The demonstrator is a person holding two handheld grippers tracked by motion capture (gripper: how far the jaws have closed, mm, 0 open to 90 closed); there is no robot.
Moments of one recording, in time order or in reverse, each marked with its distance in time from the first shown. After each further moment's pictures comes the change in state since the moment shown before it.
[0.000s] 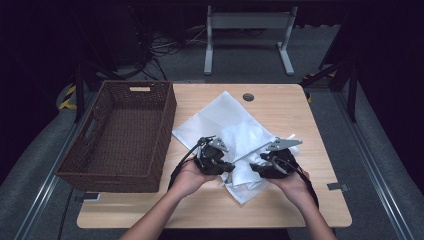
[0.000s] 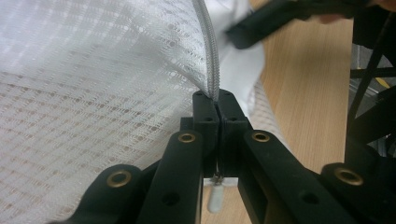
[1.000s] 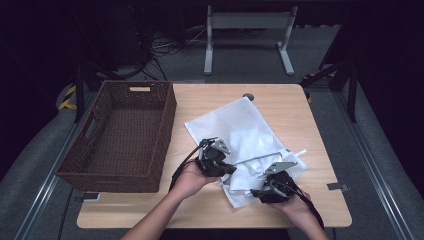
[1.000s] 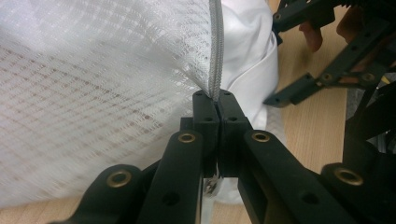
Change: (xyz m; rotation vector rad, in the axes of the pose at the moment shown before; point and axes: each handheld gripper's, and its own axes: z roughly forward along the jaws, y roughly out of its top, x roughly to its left) left arm -0.004 0.000 0.004 0.012 -0.001 0.010; right arm 0.028 -0.042 0.008 0.152 0.052 0.010
